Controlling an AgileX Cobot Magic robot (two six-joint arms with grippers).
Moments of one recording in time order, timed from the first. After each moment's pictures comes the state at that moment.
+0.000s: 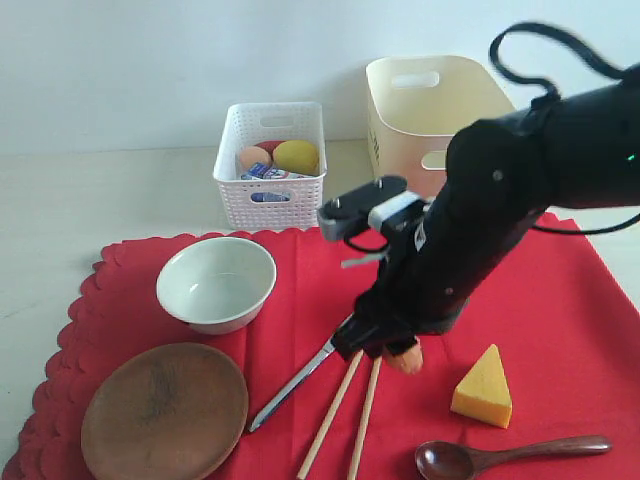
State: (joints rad) left arm 0.08 0.00 0.00 0.07 0.37 -0.11; right arm 0.64 1.70 -1.00 0.11 0.66 -0.10
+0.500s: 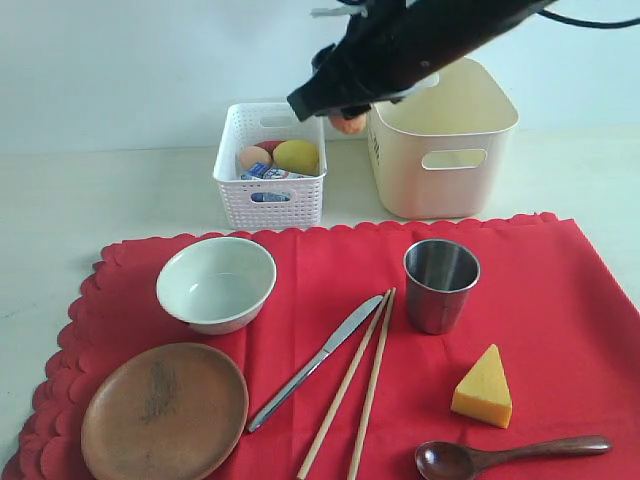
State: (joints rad) left arm 0.08 0.00 0.00 0.07 0.37 -0.11; right arm 0.56 1.69 -1.42 0.09 0.53 -0.26
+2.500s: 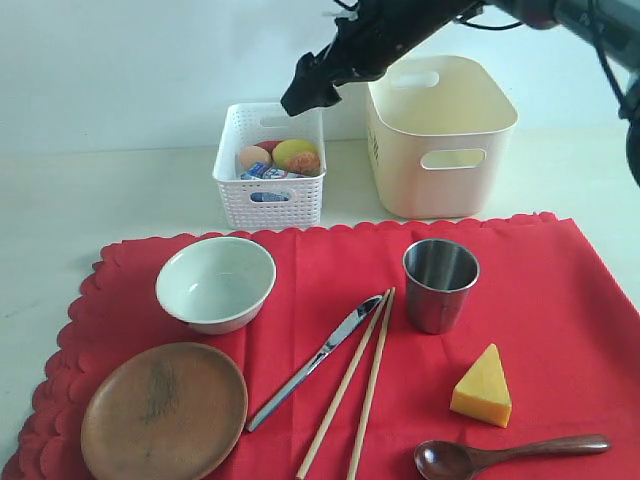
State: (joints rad) left arm 0.08 0.00 0.00 0.07 0.37 -0.11; right arm 0.30 2.38 -2.35 0.60 1.09 -0.78
